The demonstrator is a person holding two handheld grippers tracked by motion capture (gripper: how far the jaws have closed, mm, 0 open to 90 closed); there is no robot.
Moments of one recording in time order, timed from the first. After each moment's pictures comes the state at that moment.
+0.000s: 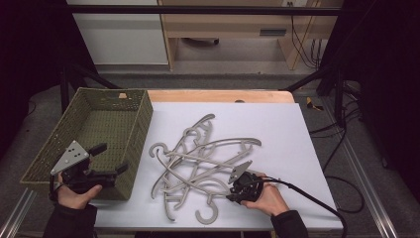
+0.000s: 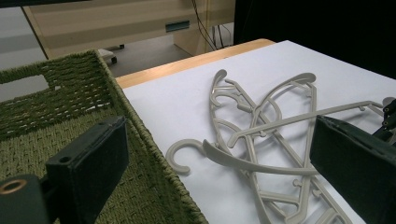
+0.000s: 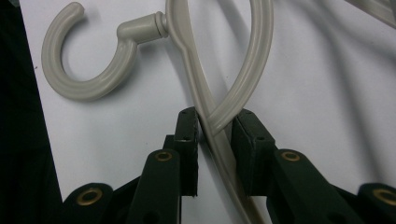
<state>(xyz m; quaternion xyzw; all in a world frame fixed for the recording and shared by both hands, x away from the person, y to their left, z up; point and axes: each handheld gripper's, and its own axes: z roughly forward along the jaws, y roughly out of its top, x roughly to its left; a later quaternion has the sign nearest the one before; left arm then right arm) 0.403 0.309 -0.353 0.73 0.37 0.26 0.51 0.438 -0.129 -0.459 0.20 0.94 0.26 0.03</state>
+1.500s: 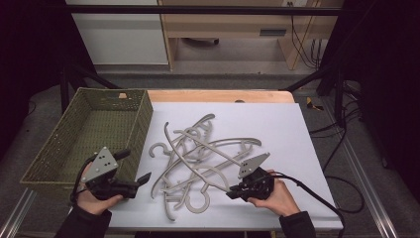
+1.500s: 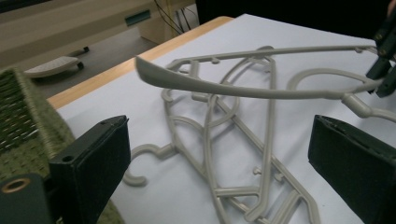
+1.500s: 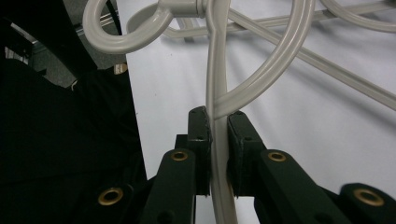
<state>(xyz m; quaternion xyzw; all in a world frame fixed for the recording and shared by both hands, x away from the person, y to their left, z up) 0.395 0.253 -0.357 0.80 0.28 0.24 0.48 0.425 -0.146 -0.407 0.17 0.91 0.37 -0.02</state>
